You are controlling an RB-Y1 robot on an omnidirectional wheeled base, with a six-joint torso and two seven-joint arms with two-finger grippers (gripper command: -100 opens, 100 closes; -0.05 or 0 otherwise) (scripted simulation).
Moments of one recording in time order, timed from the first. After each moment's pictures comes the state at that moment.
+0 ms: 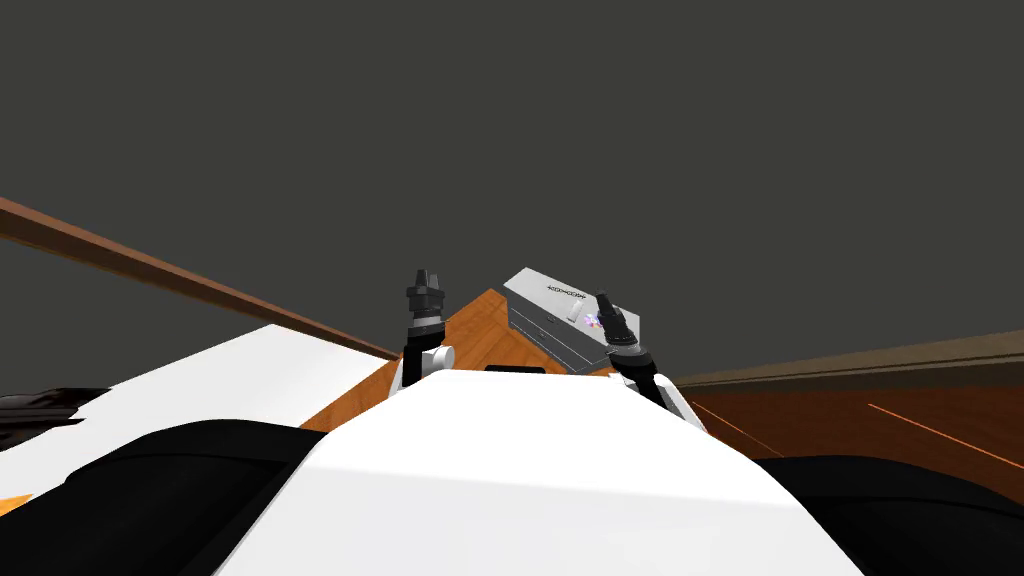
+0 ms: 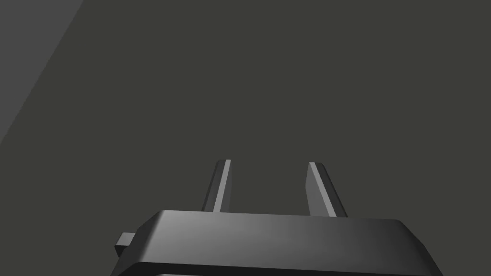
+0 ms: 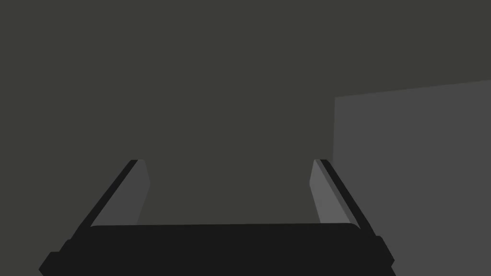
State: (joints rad) left arm 0.48 -0.02 0.02 -2.24 0.05 -0.40 0.02; right arm 0.58 -0.33 -0.07 -2.09 0.18 -0.74 0.20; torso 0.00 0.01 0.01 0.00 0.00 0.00
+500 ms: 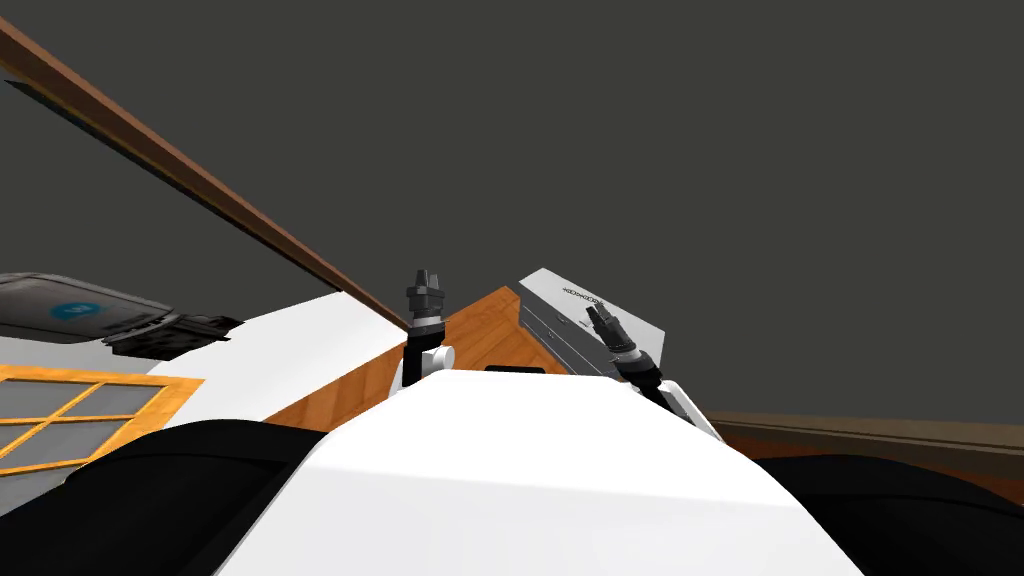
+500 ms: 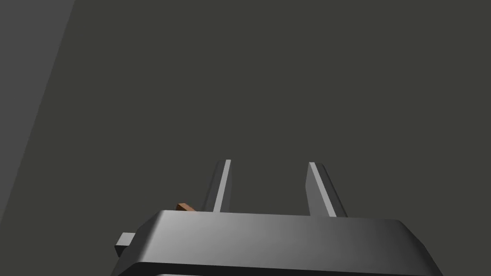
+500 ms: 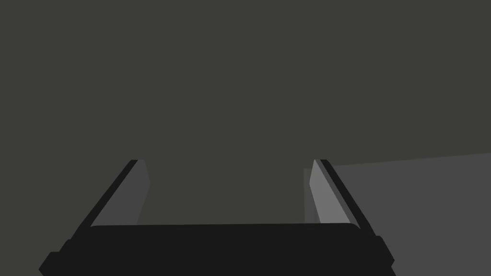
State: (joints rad) left arm 0.48 -0.02 0.02 -2.24 0.05 -0.40 0.02; right arm 0.60 -0.42 -0.12 -1.97 0.32 -0.78 0.22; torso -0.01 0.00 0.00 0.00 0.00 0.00
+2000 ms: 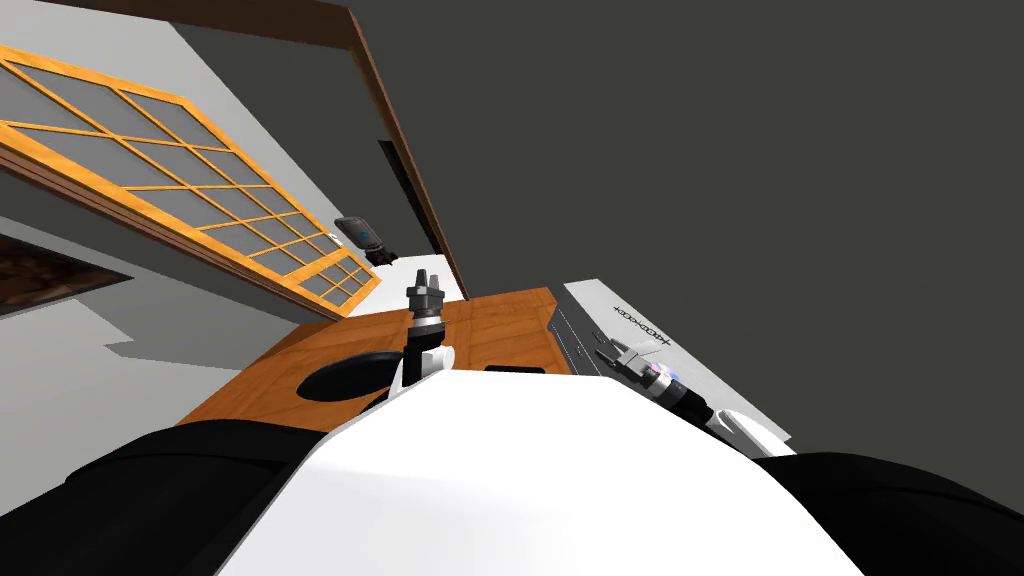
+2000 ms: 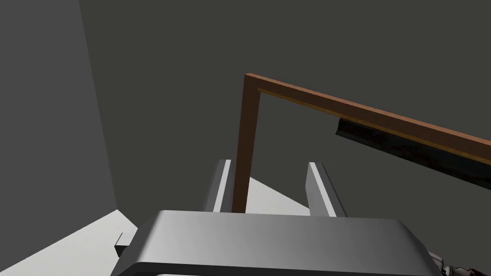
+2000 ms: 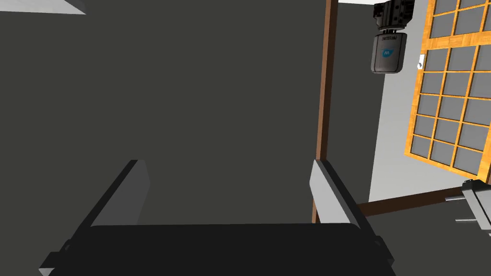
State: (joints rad) left arm 0.48 -0.02 0.02 -2.24 0.05 -0.40 0.02; right arm 0.69 -0.66 -0.25 -1.61 0.75 -0.89 0.29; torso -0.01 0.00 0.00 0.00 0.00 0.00
